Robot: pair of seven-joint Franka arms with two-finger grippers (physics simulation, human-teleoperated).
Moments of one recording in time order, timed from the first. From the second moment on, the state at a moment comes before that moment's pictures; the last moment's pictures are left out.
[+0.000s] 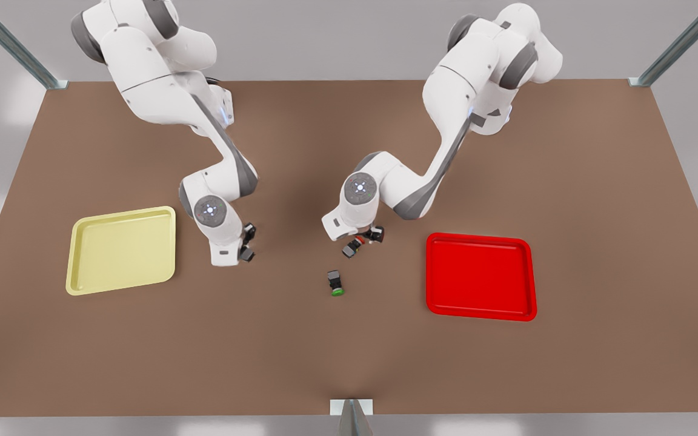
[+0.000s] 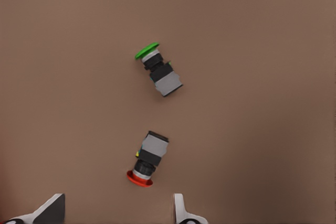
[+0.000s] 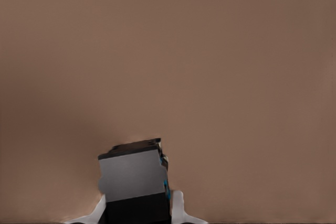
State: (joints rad) left arm -0.75 0.72 0.01 -1.31 -0.04 2.01 -0.39; right arm 0.09 0.39 0.27 -1.98 -0.19 2.26 -0.32
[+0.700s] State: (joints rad) left arm -0.75 0.96 -0.02 -1.16 -0.10 1.99 -0.18; right arm -0.04 0.24 -0.24 -2.30 -0.20 2.40 -0.58
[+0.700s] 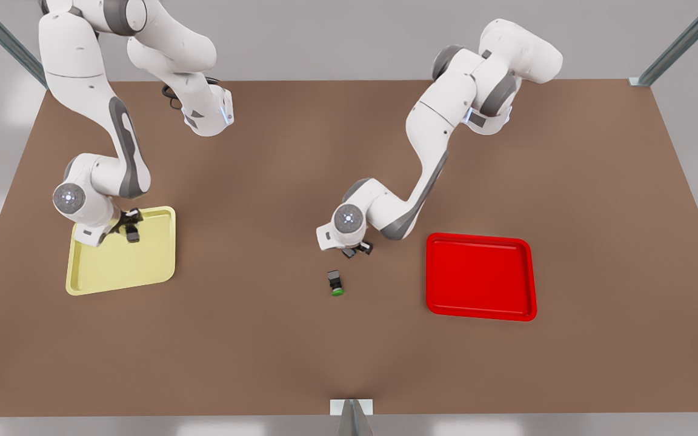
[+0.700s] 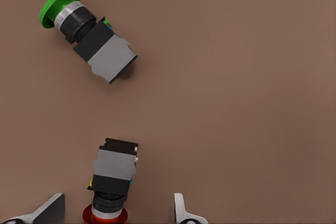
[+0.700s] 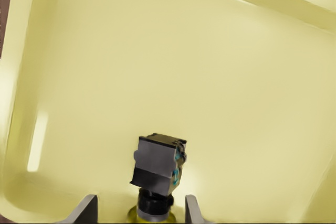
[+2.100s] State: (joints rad) left arm -0.76 1.03 -0.01 -1.12 -0.06 2.03 -0.08; right arm 0.02 0.07 -0.04 -1.60 0.01 1.63 0.07
